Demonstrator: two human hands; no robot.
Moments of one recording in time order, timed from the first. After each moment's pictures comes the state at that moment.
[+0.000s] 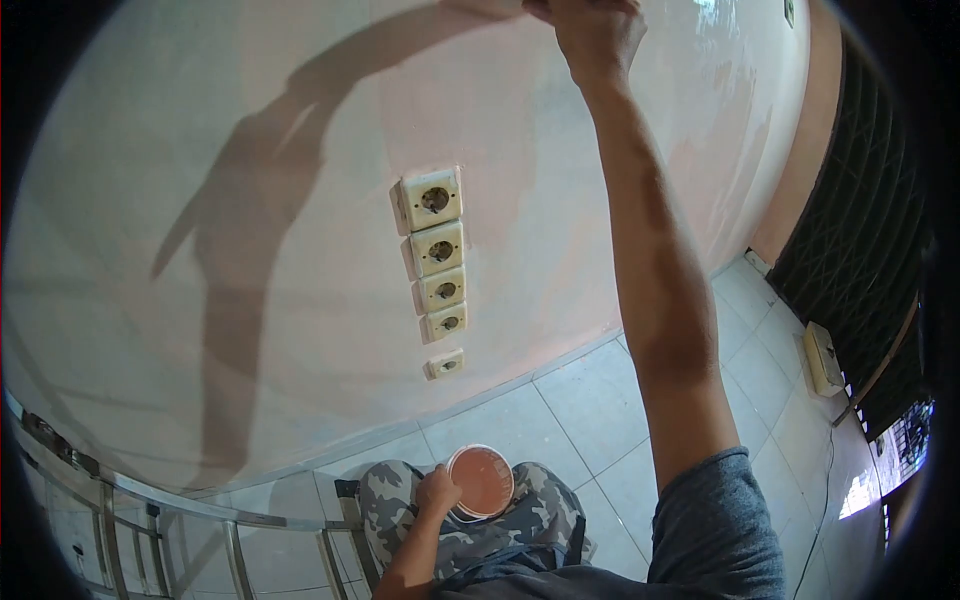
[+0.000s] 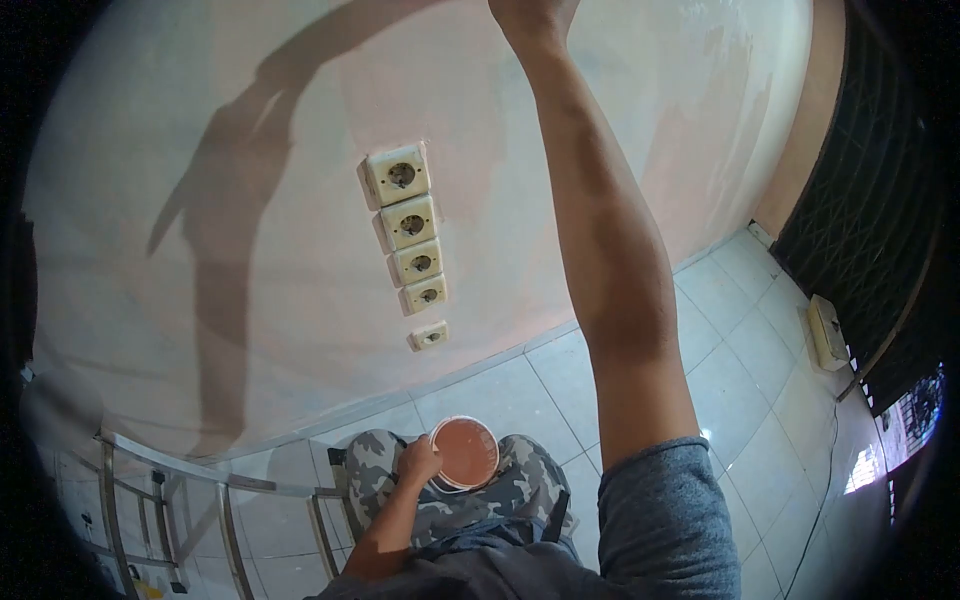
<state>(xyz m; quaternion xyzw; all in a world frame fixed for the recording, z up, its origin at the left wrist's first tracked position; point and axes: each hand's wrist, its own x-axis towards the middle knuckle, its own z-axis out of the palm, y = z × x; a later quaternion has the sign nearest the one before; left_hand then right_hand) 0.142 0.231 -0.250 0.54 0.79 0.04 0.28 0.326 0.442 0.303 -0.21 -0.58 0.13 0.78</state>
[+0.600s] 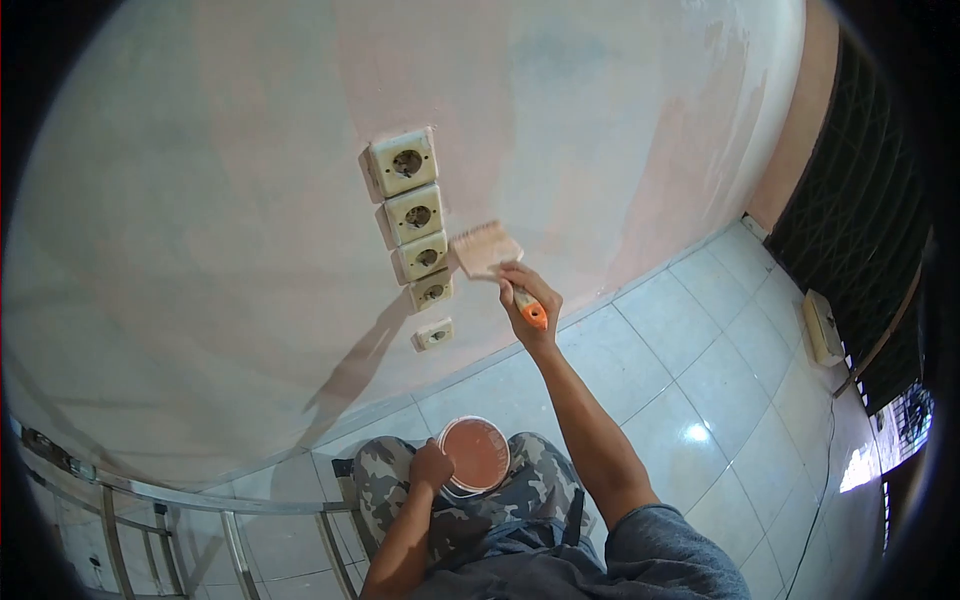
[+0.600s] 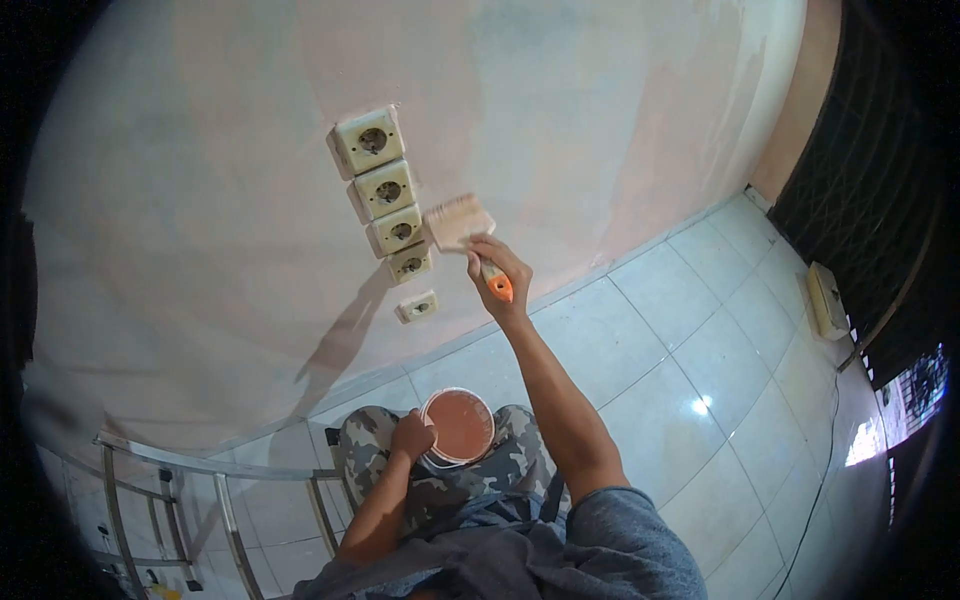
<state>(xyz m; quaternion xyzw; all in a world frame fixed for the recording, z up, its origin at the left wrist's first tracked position) 0.127 0.231 -0.279 0.58 0.75 0.10 0.30 0.332 0.419 -0.090 -0.31 -0.61 0.09 0.72</state>
